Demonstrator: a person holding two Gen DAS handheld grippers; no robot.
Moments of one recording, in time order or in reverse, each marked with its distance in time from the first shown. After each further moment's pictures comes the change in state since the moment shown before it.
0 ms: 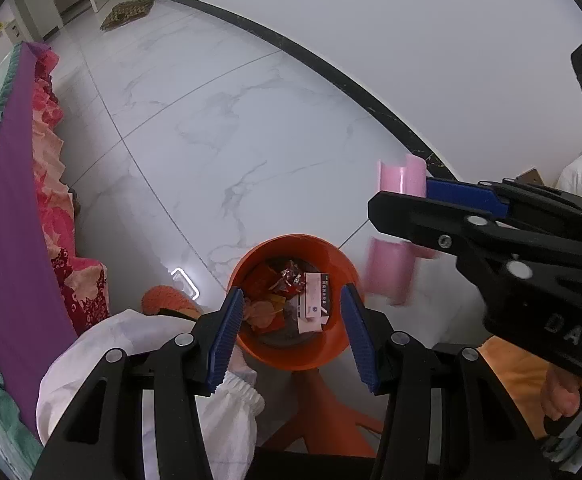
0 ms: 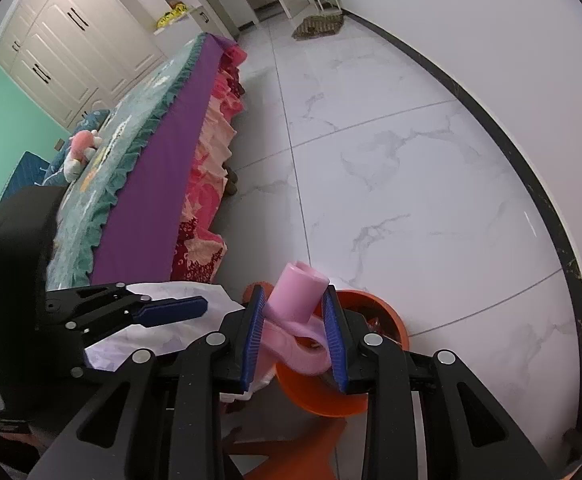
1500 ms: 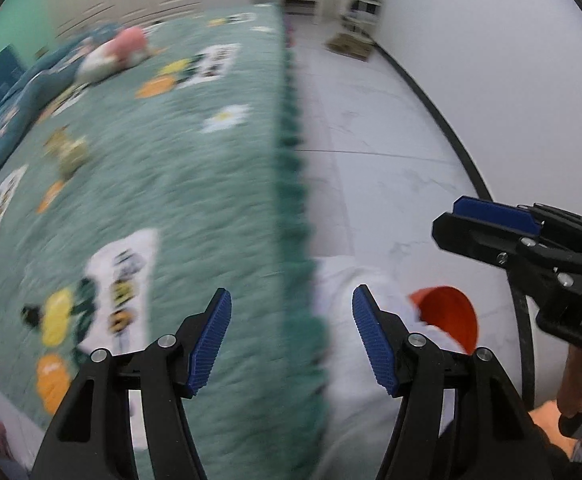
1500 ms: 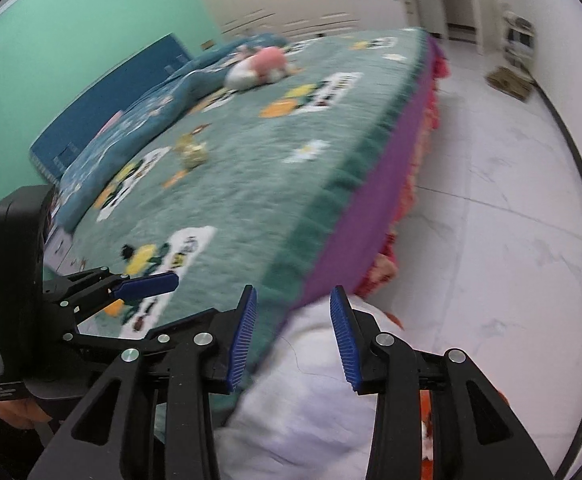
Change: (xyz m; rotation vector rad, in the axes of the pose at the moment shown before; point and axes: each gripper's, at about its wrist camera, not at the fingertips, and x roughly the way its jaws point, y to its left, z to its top) left arm -0.159 0.191 -0.191 -0.636 -0.258 0.302; right arm 0.034 0.330 -0.011 -0.584 0.070 0.288
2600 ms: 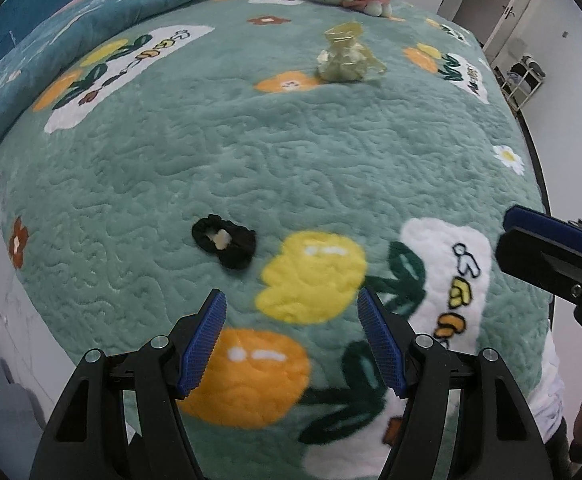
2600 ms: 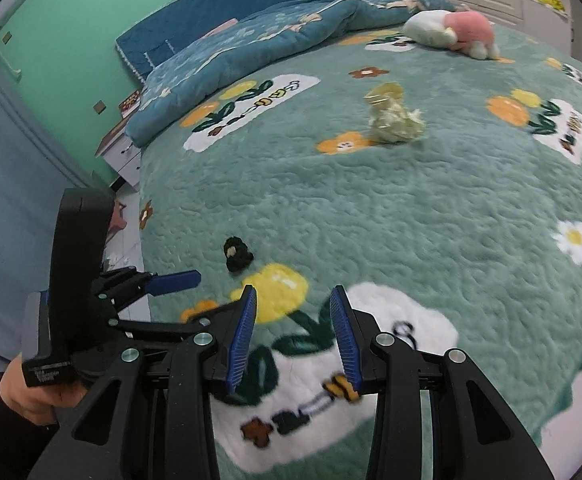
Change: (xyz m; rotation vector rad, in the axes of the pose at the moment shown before) left arm 0.014 0.260 -0.048 -0.479 0.083 0.159; right arm 0.196 0.228 0.087 -0.343 0.233 0.256
